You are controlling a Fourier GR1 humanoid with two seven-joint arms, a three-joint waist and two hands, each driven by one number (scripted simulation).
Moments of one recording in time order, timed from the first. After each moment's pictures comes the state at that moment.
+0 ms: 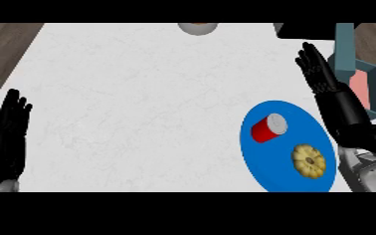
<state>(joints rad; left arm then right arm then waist) 0.08 0.48 -0.02 -1.60 0.27 0.42 0.01 -0.23 -0.55 0.28 -1.68 -0.30 -0.22 -0.07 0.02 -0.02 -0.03</state>
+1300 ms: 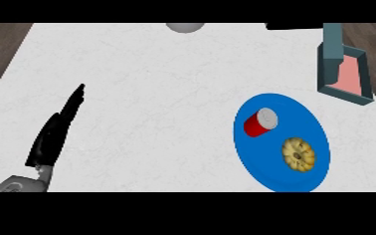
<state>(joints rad) -0.07 0.51 -0.25 -1.43 0.07 0.21 -0.02 0.70 -0.24 -0.01 -1.73 0.04 -0.56 -0.97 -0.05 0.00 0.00</state>
